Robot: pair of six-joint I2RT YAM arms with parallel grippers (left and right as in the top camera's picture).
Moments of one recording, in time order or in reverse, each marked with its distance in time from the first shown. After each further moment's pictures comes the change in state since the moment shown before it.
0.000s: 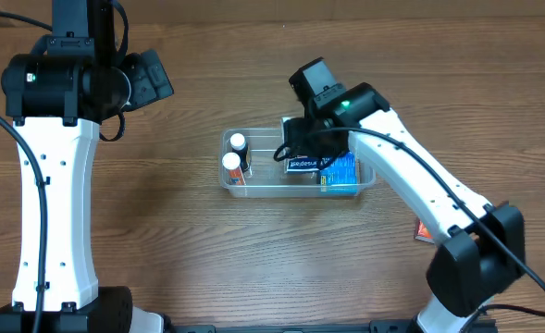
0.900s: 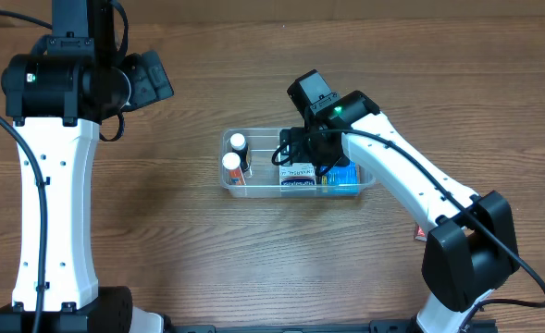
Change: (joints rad) left arm 0.000 0.000 0.000 0.000 0.000 0.023; right arm 0.000 0.029 -0.074 0.043 0.008 0.029
